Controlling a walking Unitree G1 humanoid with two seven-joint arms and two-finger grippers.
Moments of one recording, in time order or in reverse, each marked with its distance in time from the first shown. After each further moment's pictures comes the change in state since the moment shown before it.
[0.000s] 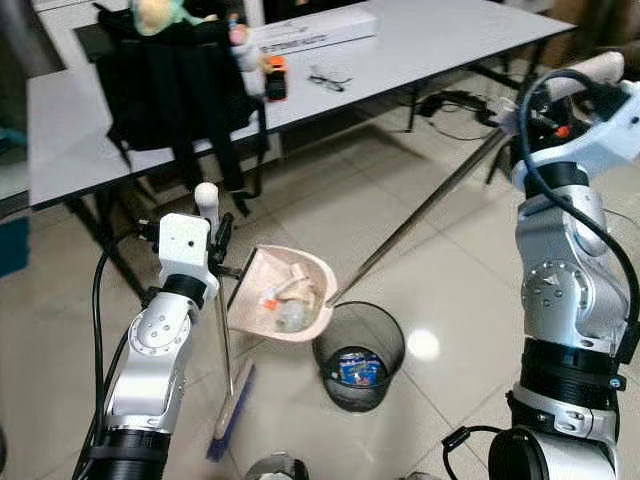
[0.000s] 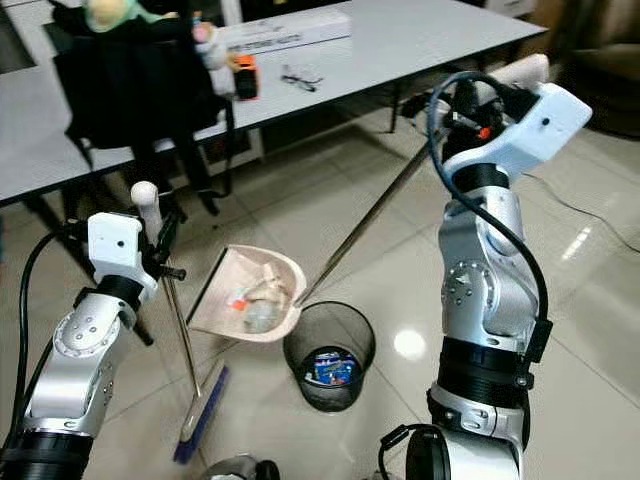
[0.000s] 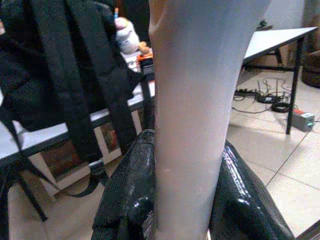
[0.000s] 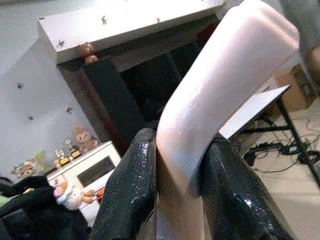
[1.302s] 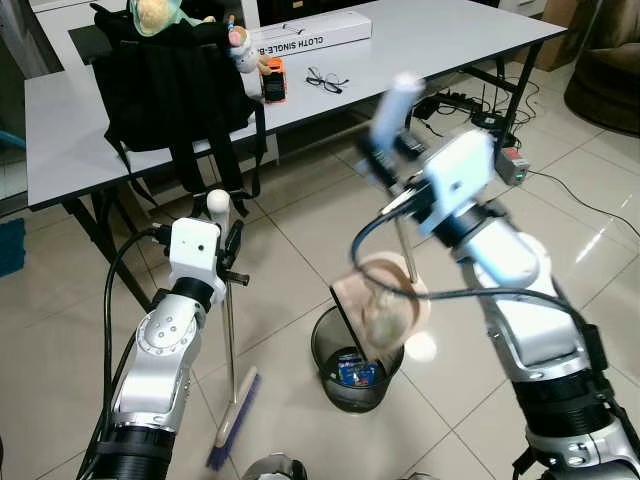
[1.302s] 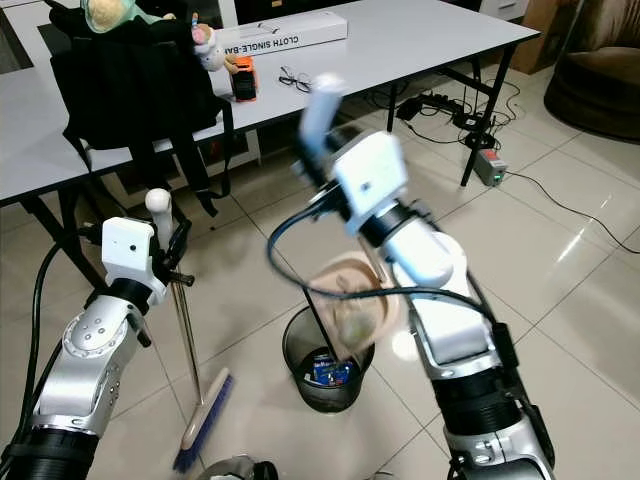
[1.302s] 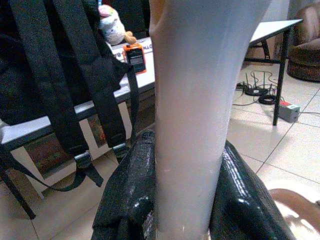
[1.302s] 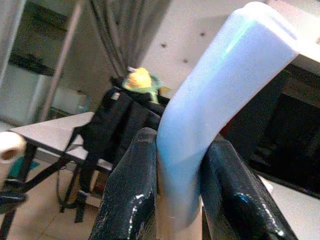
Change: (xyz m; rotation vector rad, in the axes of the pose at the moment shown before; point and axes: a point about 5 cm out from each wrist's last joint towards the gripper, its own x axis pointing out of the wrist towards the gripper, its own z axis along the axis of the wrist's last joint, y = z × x) left arm 0.002 -0.007 -0.009 -0.004 0.031 -0.053; right arm -0.047 0.074 -0.047 -0.549 0.025 0.842
